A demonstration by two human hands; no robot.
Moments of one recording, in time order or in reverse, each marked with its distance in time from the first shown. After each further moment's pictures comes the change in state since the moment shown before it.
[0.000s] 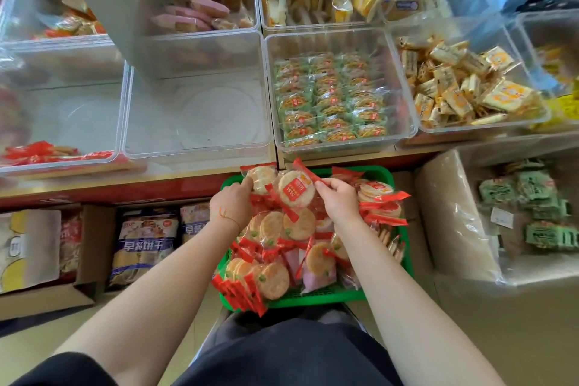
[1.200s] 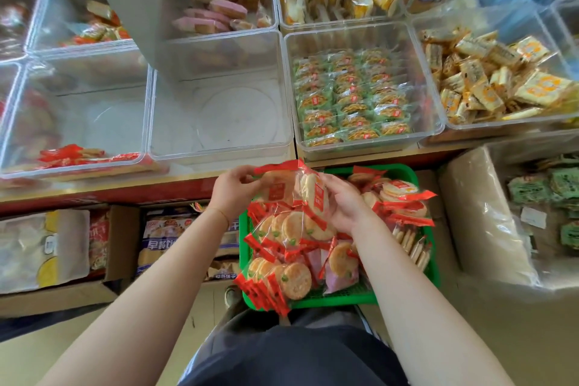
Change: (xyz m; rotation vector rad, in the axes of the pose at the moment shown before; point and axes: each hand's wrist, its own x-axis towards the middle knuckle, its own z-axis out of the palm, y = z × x) left_hand -0.012 -0.030 -0.050 -0.897 0.008 -0.125; right_hand -0.007 -0.017 0.022 0.564 -0.456 0.313
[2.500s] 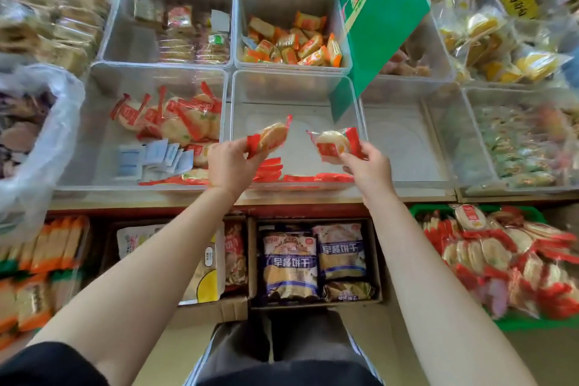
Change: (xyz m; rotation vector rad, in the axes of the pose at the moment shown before) left_hand 0.104 -0.212 -0.428 0.199 0.469 0.456; right_hand 0.090 0.119 0.449 -0.691 0.474 -0.643
